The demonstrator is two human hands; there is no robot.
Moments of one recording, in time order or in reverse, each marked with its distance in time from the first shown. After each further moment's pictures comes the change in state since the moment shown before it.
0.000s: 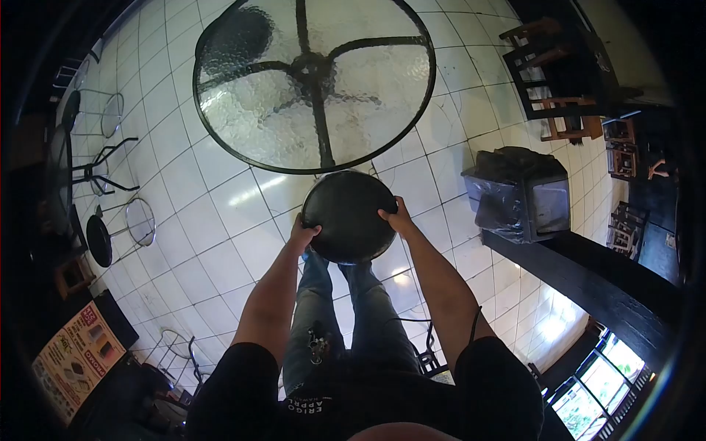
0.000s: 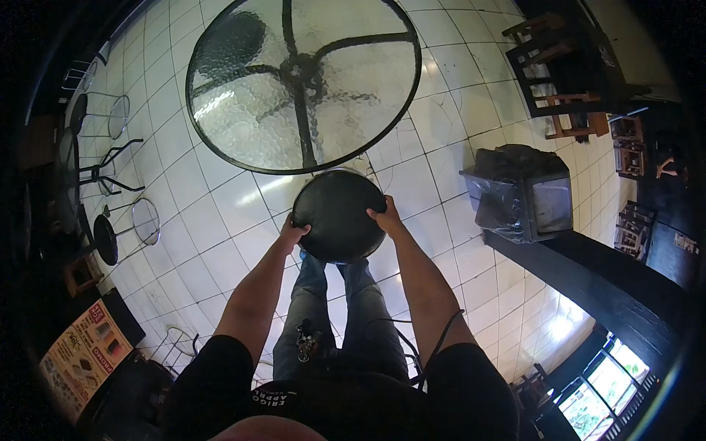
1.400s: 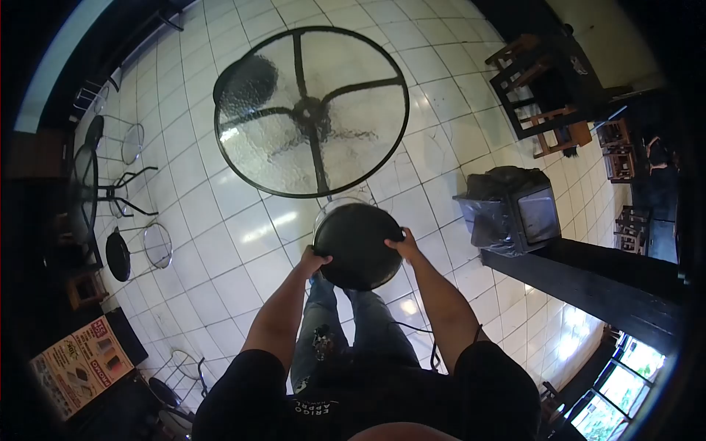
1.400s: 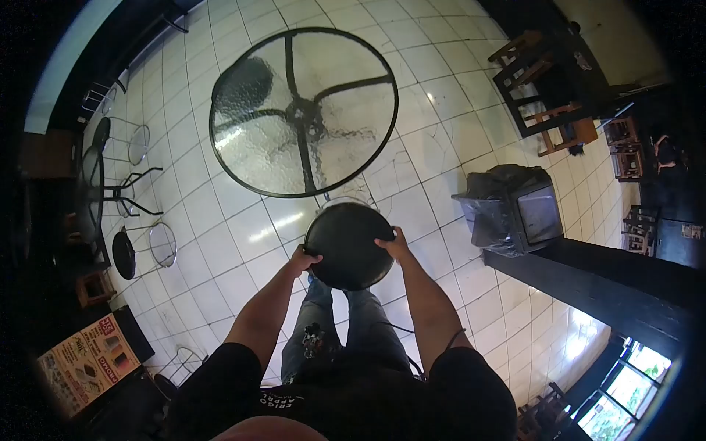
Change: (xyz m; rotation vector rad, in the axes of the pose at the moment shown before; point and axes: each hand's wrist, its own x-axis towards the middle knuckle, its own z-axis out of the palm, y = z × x) left_hand -0.029 0.002 0.008 0.326 -0.070 -0.004; right_hand -0.053 -0.014 -0.045 0.156 0.014 0.052
